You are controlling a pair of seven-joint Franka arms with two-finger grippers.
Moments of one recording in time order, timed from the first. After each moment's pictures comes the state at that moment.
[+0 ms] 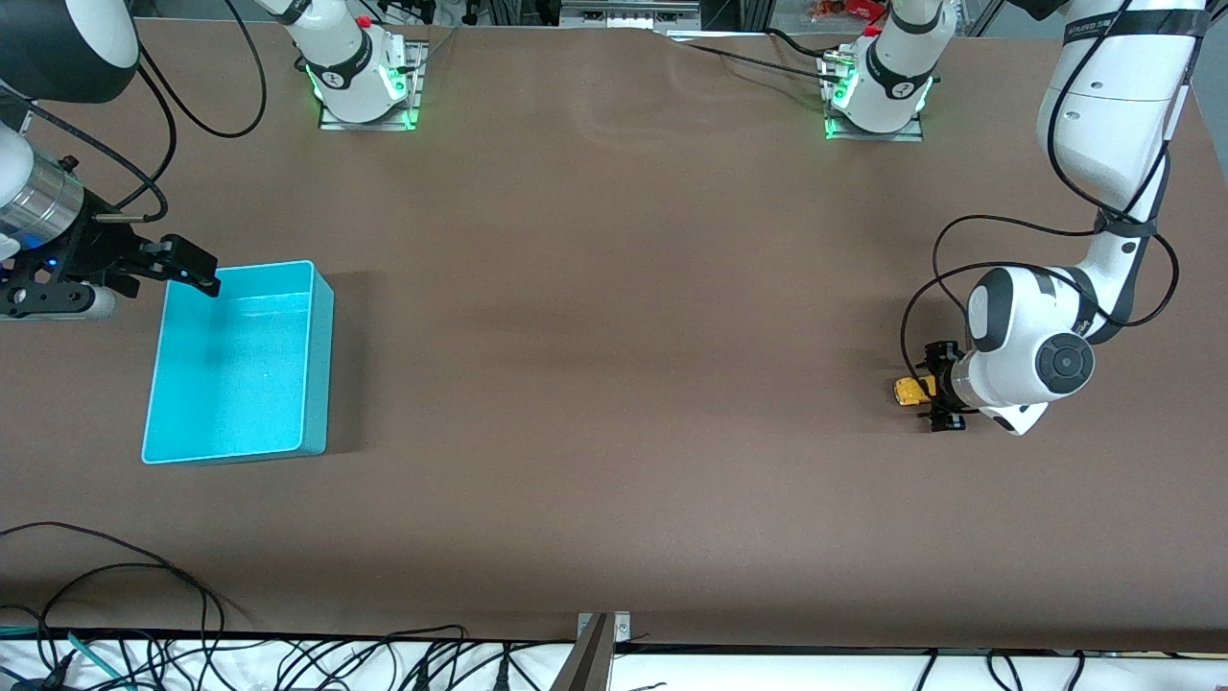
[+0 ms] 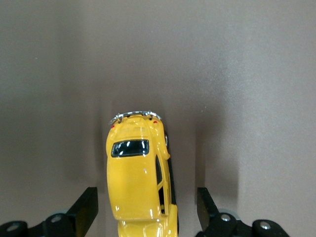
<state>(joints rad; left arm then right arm) 0.07 0.64 -0.05 -1.82 0.03 2.31 -1.60 0.07 0.11 -0.01 -1.58 -0.01 1.72 0.04</state>
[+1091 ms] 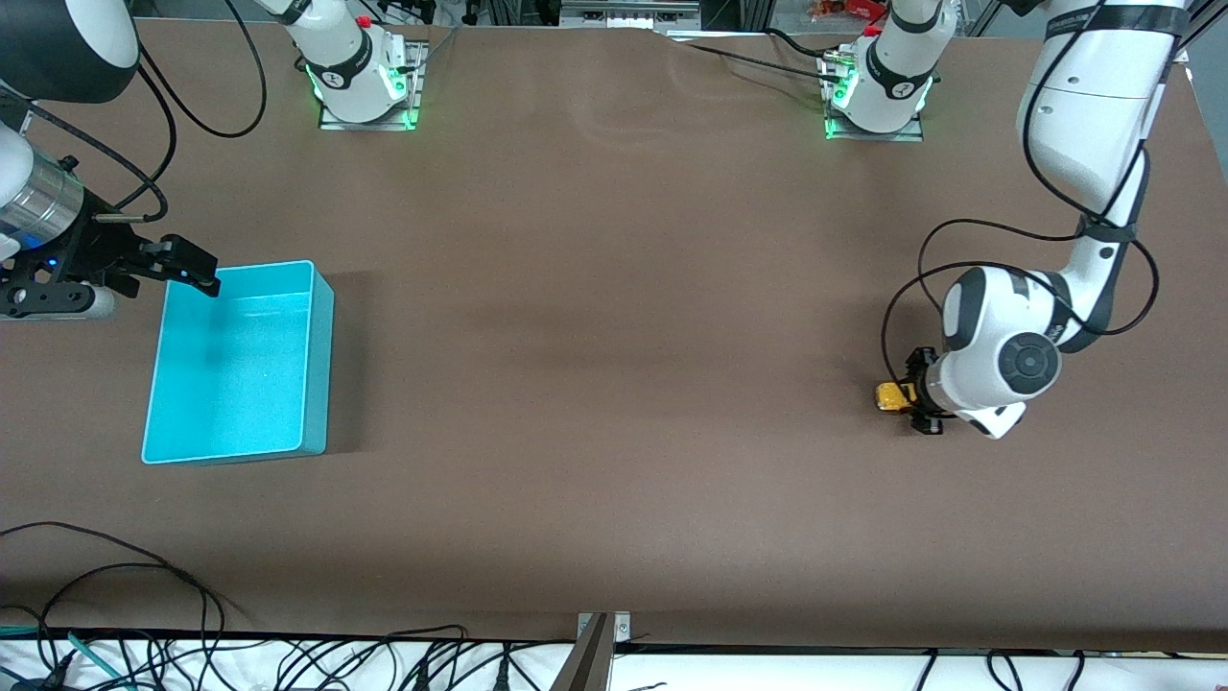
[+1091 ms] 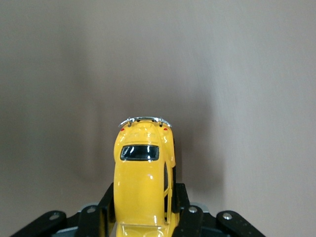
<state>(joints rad) 0.00 0.63 -0.07 -1.80 0.08 2.30 -1.70 0.07 0.11 -0.01 -1.58 -0.01 1.72 0.04</state>
